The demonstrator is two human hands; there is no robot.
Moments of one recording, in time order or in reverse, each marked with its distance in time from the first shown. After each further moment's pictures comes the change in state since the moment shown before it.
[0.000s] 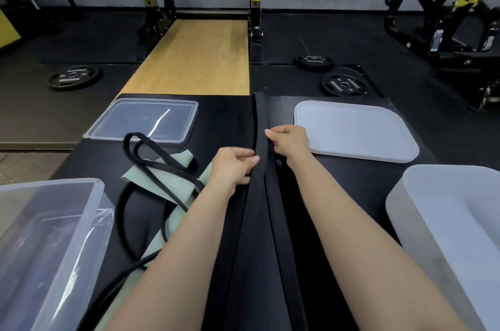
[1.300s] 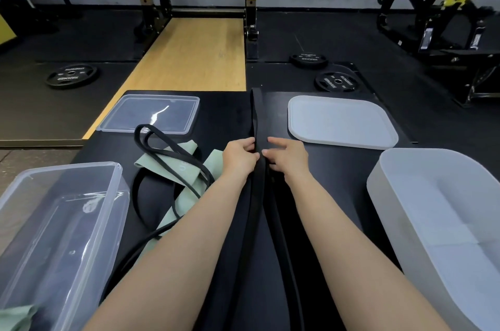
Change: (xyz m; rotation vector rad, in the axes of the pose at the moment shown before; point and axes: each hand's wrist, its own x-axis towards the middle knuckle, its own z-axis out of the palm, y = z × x) left_hand -0.021 -0.005 0.013 0.121 0.044 0.088; right_hand -0.070 0.015 -0.012 -0.013 0.008 0.065
